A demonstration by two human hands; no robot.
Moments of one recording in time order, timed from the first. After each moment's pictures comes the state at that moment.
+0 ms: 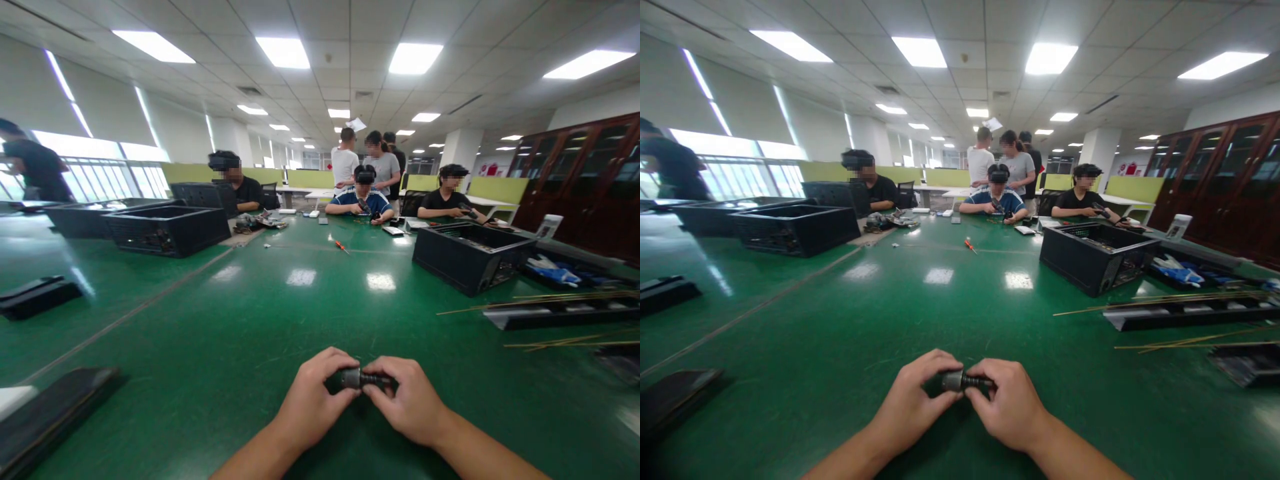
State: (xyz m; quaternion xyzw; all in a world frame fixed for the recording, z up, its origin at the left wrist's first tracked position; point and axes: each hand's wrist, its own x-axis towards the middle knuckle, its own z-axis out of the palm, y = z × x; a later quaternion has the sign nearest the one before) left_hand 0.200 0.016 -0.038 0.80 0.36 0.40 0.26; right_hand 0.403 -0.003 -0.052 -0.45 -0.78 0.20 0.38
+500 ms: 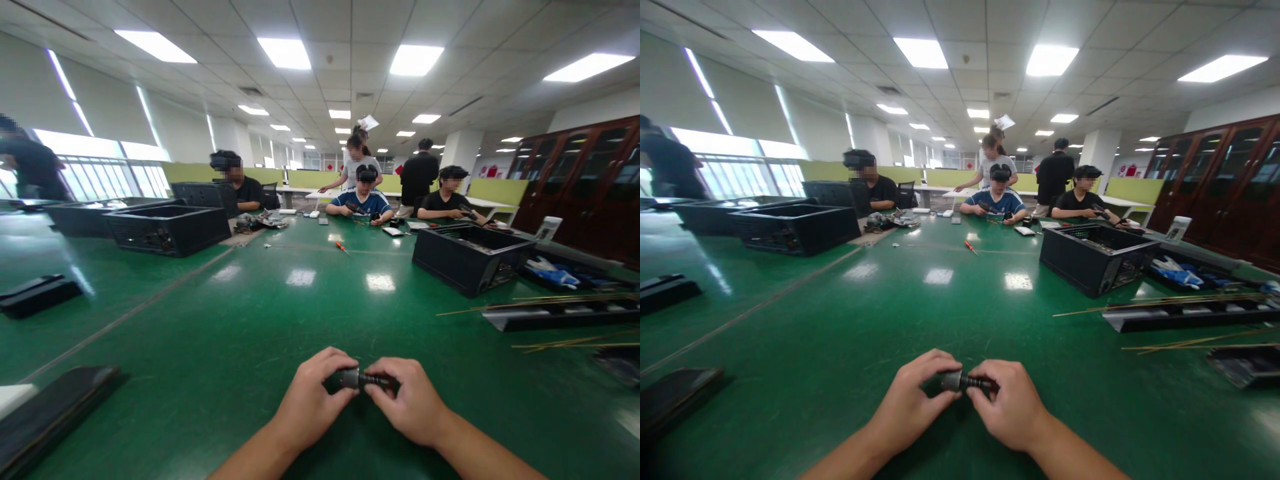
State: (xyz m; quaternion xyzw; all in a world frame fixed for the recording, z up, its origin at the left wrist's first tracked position) left_hand 0.197 0.016 -0.038 0.80 0.36 0.41 0.25; right_hand 0.405 -0.005 -0.050 -0.45 -0.78 0.19 0.39
